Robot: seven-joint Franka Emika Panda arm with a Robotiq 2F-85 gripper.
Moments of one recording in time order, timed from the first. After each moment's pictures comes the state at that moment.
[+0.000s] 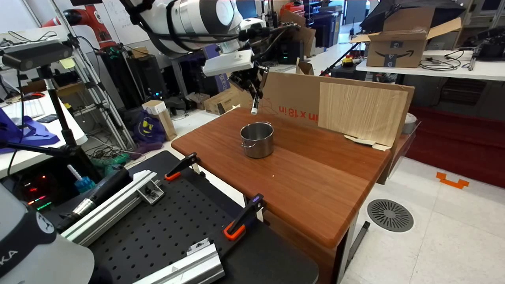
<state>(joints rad) 0.21 0.31 -0.05 -2.29 -0.34 2.96 0.04</state>
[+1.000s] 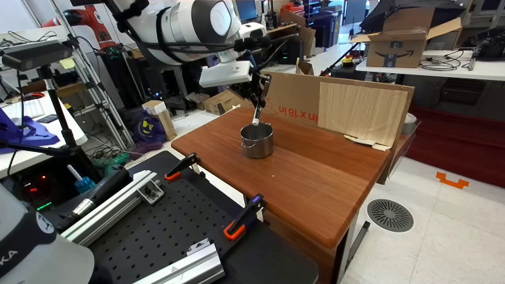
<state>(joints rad) 0.24 0.25 -0.15 -2.45 -0.39 3.09 0.08</state>
